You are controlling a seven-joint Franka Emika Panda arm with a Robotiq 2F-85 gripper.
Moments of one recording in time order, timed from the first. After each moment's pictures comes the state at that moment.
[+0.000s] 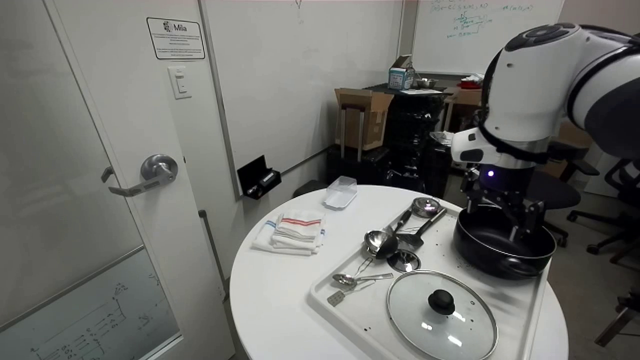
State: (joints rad) arm 0.15 0.23 0.06 -2.38 -0.45 2.49 -0.62
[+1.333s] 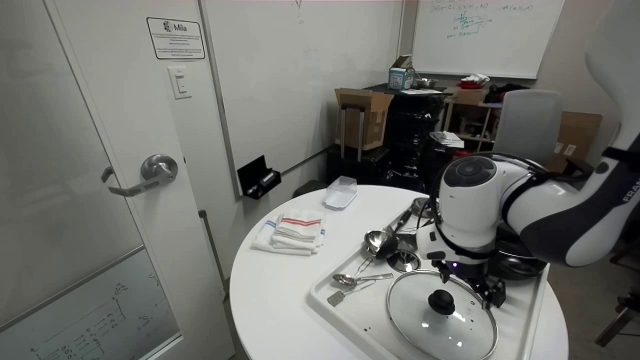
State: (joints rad) arm 0.17 0.74 0.08 -2.12 -0.66 2.61 -0.56
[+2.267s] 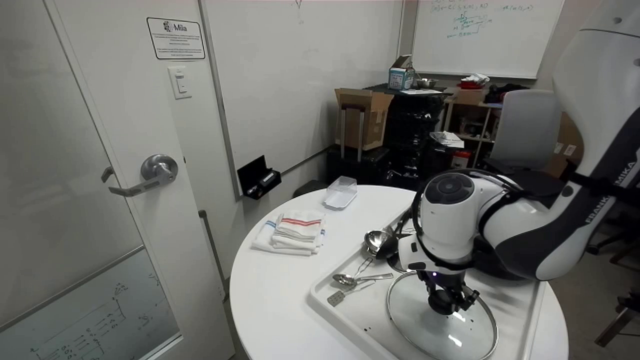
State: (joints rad) arm 0.19 0.86 0.08 -1.98 -0.71 2.63 -0.55
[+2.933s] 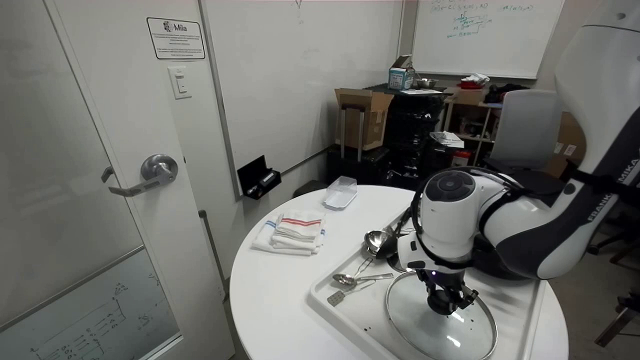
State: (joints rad) arm 0.19 0.85 0.08 -1.99 -0.71 2.63 -0.55
